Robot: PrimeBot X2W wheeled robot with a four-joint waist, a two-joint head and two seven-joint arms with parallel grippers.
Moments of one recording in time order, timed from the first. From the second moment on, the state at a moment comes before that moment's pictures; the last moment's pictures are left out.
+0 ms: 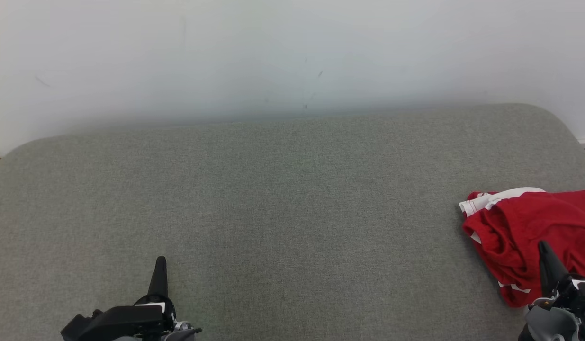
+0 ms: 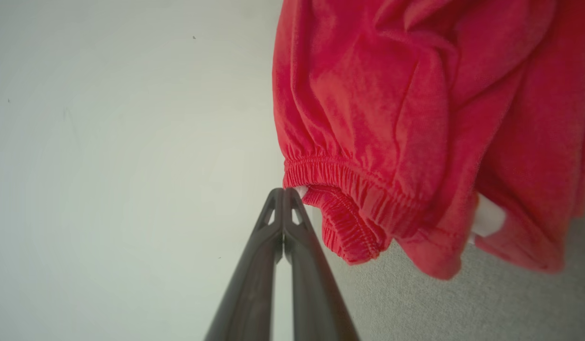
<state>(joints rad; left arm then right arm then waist) -0.35 0.06 -0.21 0.45 -1.60 -0.10 -0.16 -0.30 -0.14 -0.32 0.45 1.49 0.13 0.28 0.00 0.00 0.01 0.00</state>
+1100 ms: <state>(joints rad) -0.37 0.05 -0.22 0.49 -1.70 -0.13 -0.16 -0.33 -0.13 -0.37 0.49 1.58 0.13 0.31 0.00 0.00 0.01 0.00</state>
